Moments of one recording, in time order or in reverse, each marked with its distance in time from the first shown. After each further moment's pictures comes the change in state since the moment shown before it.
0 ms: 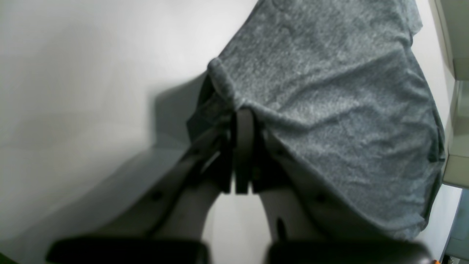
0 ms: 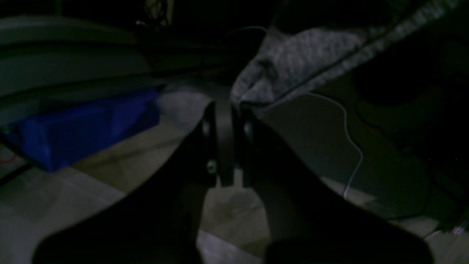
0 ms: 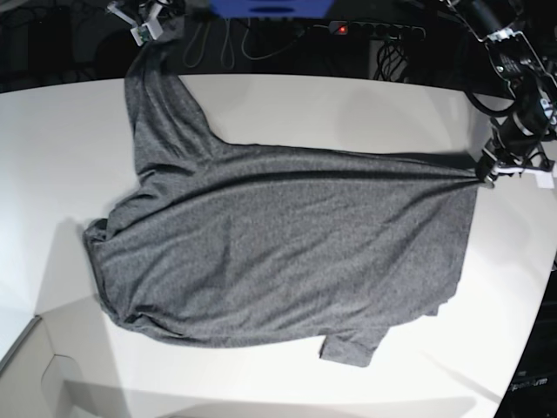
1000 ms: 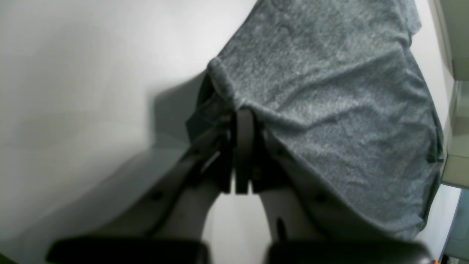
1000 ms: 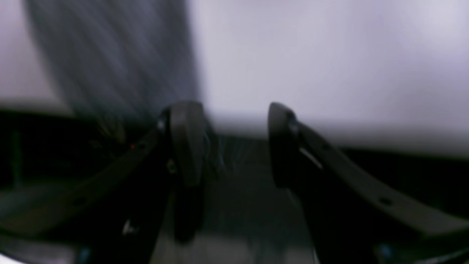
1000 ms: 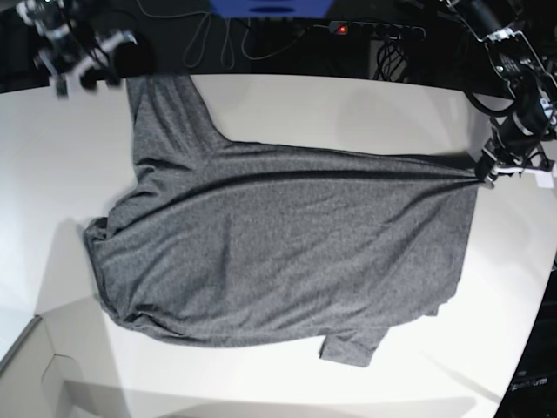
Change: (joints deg) left arm 0.0 0.2 -0.1 0.0 -0.2 0.0 0.0; right arm 8.9 0.1 15.6 12.5 11.5 0.1 -0.5
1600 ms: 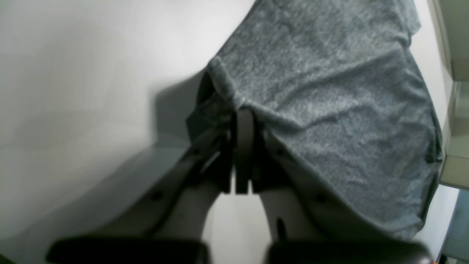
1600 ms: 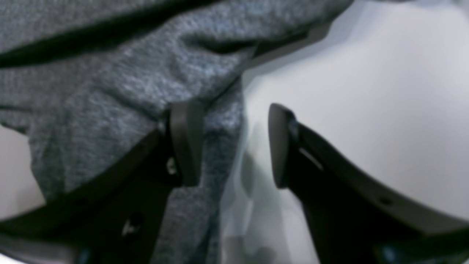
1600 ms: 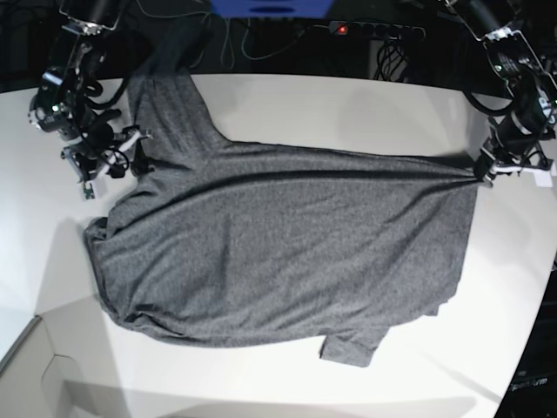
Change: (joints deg) left arm 0.1 0.3 -0.1 0.0 -0.2 0.0 0.0; right arm 28.6 4.5 -6.0 -17.4 -0.5 -0.1 -15.8
